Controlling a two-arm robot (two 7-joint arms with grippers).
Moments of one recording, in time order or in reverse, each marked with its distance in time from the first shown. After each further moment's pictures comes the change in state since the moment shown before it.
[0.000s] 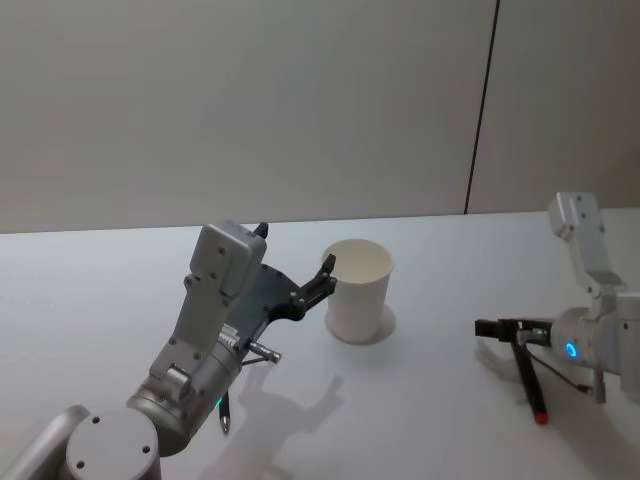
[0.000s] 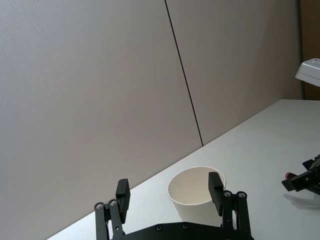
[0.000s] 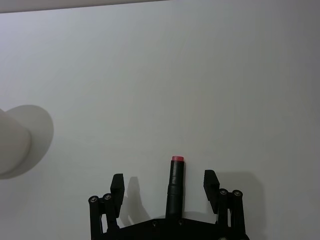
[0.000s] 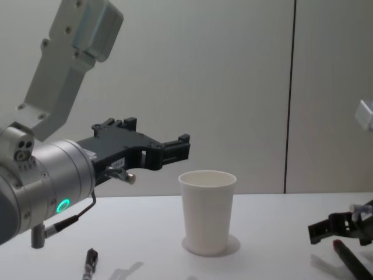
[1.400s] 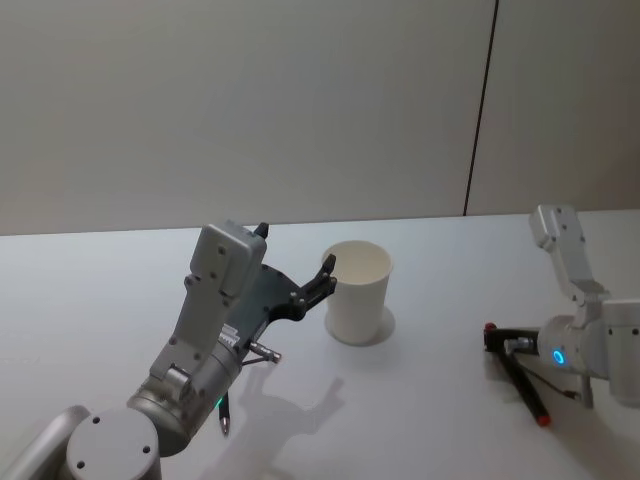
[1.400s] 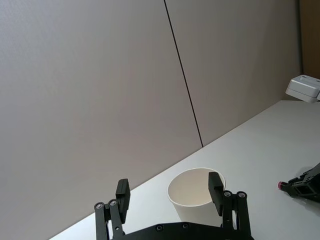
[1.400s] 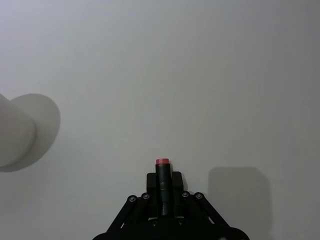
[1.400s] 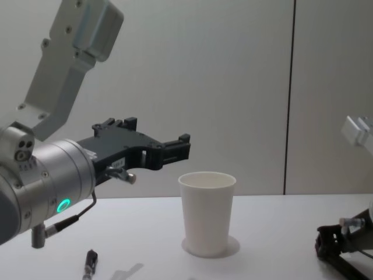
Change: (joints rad) left arm 0.000 0.000 0.000 0.000 0.000 0.000 0.000; right arm 0.034 -0.015 -0.008 0.106 -0.062 -0.028 0.105
